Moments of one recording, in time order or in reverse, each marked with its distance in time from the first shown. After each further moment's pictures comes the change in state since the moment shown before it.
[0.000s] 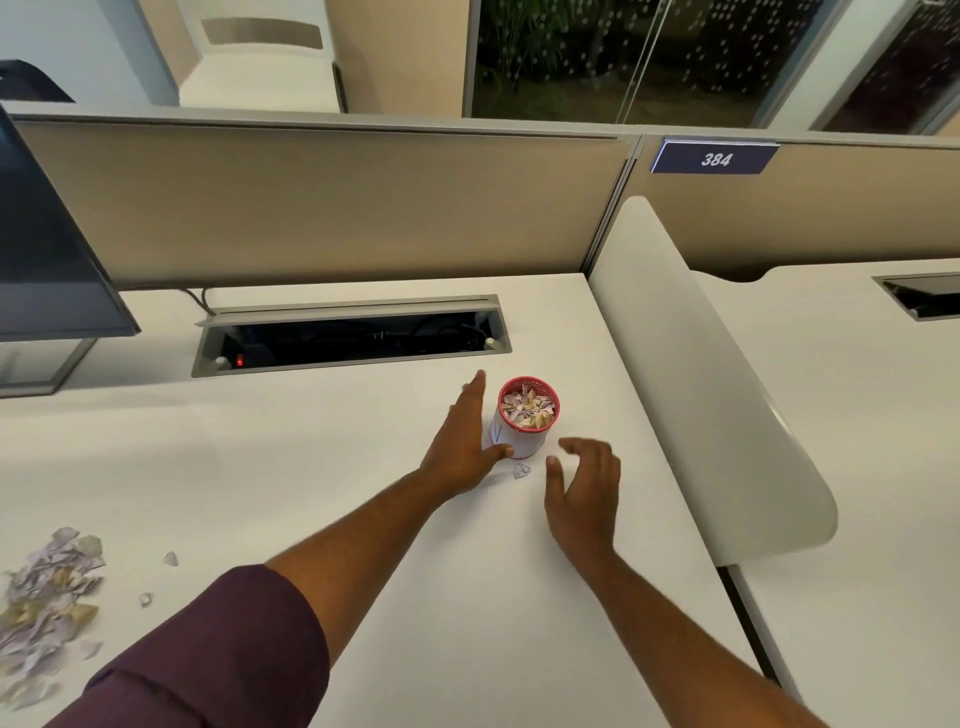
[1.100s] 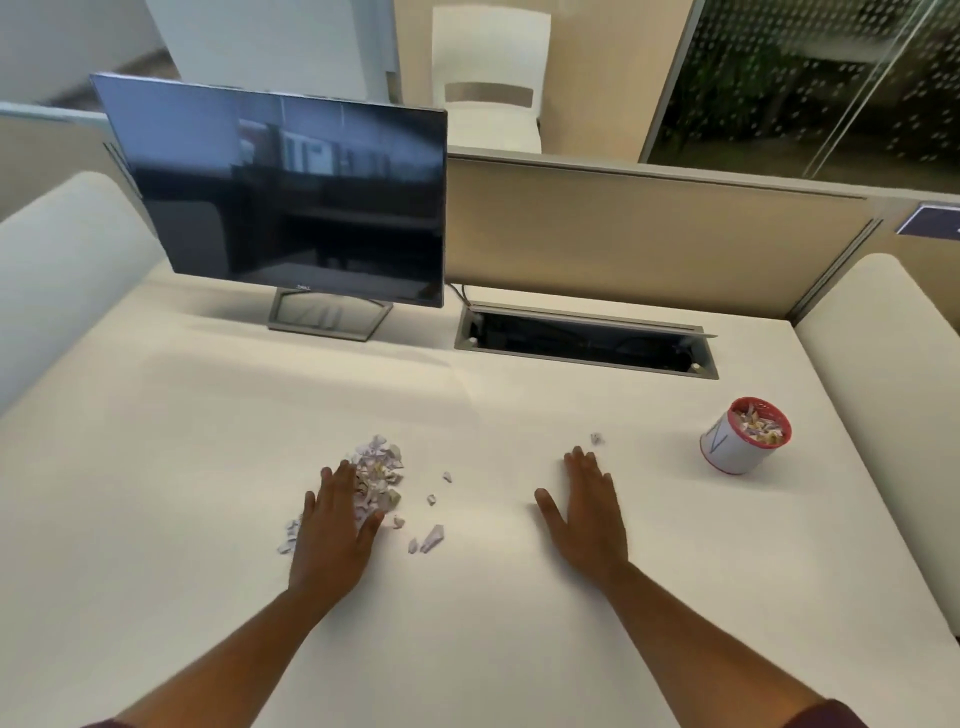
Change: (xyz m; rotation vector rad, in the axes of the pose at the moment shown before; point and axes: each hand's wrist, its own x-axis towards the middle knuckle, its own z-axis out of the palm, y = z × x) left_hand -0.341 -0.250 -0.223 0.398 0.481 -0.359; right_hand -0.142 -0.151 0.139 -0.188 -0.551 -0.312
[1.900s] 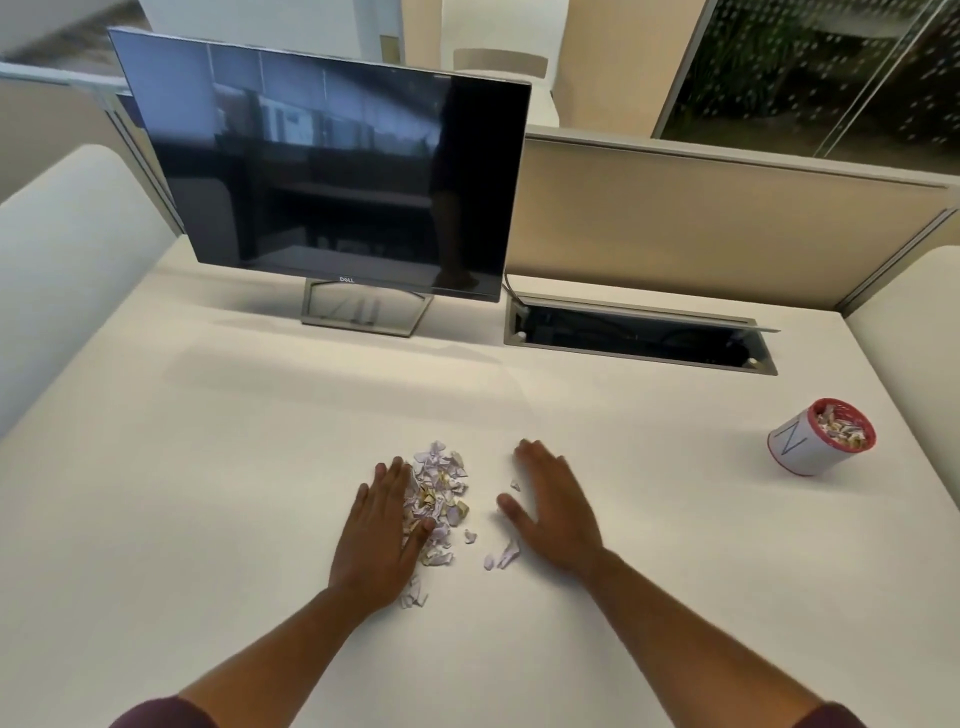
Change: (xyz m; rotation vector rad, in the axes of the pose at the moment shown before) left_hand 0.032 -0.064 -0.010 0.050 -0.120 0.250; right_hand 0.029 -0.123 0.062 0.034 -0.107 -0.234
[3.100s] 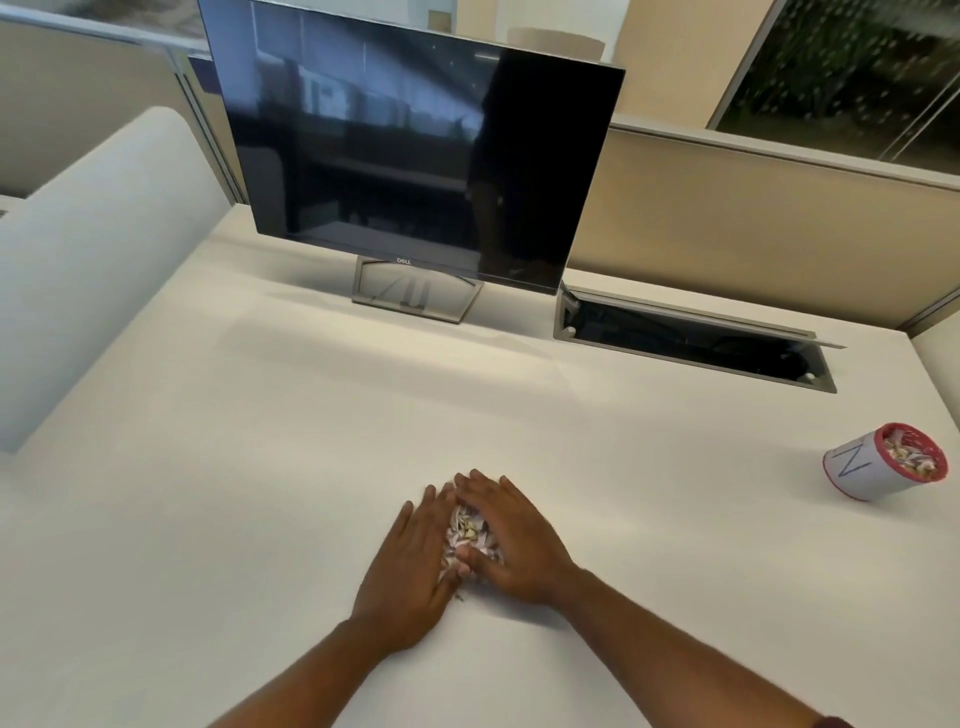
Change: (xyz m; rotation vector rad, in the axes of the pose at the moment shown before) left_hand -0.050 -0.010 0.000 -0.029 -0.067 0.156; right_hand -0.002 -0.087 0.045 0.194 -0.186 -0.315
